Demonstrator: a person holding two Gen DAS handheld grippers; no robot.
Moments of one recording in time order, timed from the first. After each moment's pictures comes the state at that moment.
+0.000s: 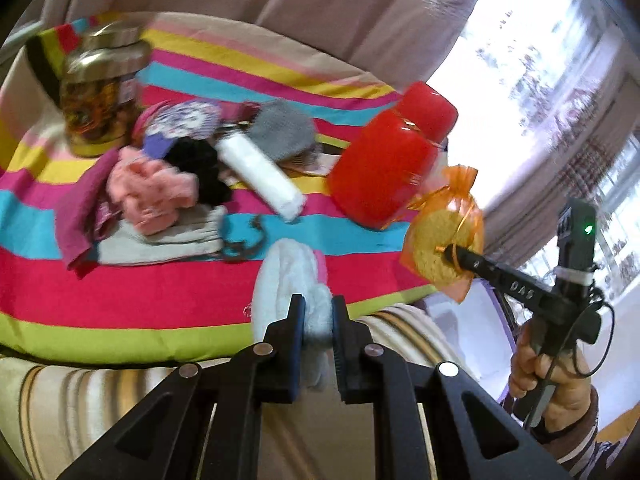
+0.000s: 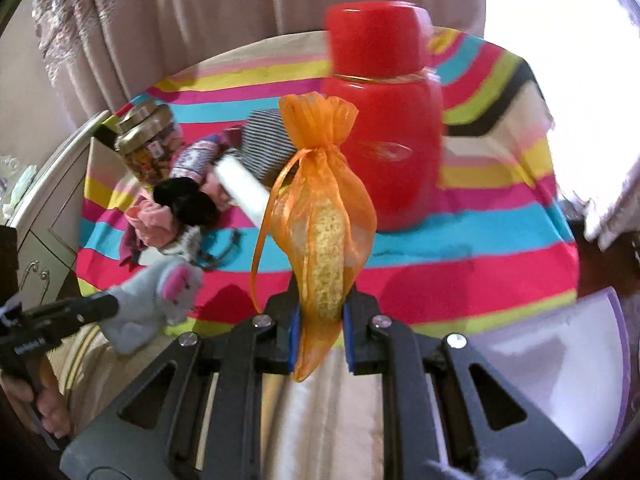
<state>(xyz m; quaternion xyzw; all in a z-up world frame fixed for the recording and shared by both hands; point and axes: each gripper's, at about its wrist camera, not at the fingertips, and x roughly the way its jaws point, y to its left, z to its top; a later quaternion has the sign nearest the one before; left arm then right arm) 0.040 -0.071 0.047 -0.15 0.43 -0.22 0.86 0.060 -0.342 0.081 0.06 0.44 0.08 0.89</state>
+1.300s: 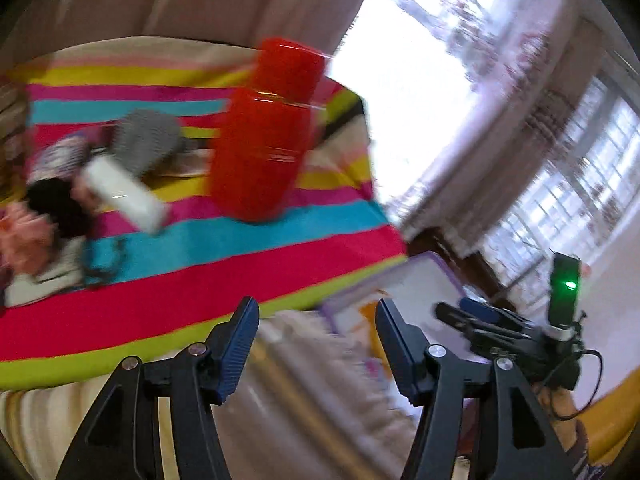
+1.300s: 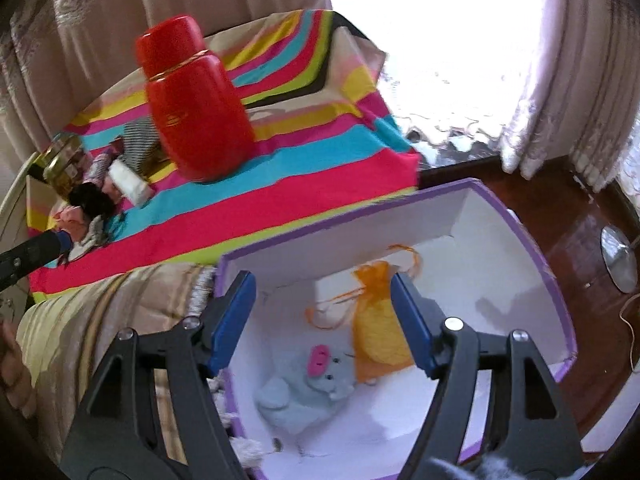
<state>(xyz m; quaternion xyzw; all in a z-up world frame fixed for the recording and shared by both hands) 0.042 -0.179 0.061 -0.10 0.43 -0.27 0.86 -0.020 -0.462 0.064 0.10 0.45 -0.04 0.89</state>
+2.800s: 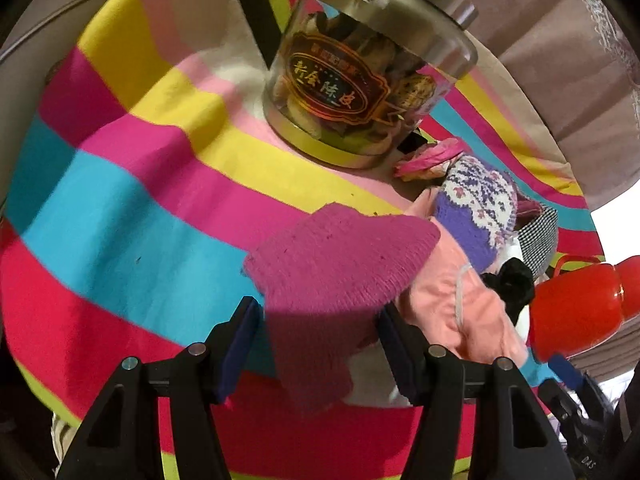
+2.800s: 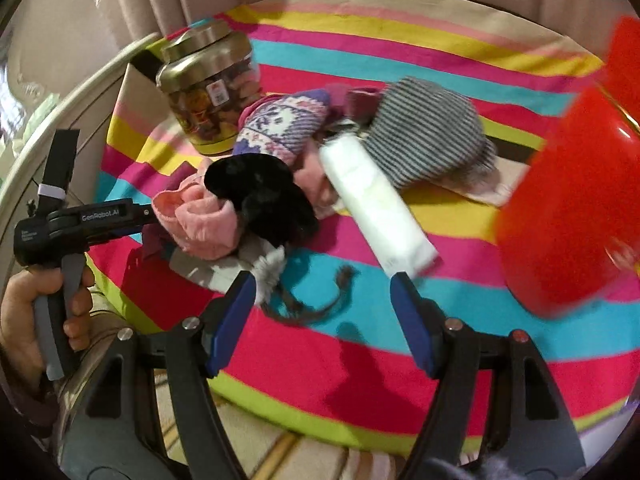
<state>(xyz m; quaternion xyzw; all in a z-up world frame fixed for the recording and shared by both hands) 0.175 0.106 -0.047 -0.25 0.50 0.04 0.83 0.170 -0.168 0.034 -0.04 0.49 0.23 0.84</state>
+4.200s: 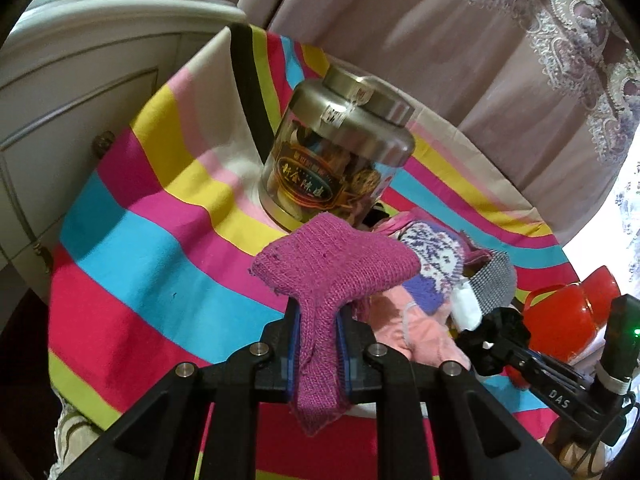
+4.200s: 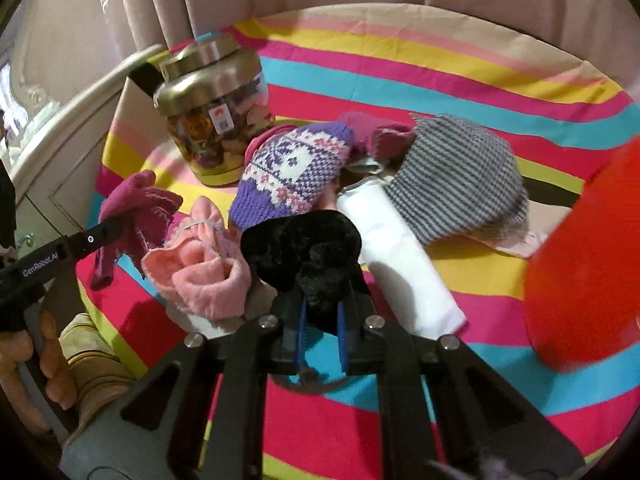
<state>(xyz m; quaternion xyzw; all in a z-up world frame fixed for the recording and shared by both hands) 0.115 0.101 0.006 -0.25 0.35 0.06 0.90 0.188 -0.160 0.036 -0.02 0.44 0.23 0.87</state>
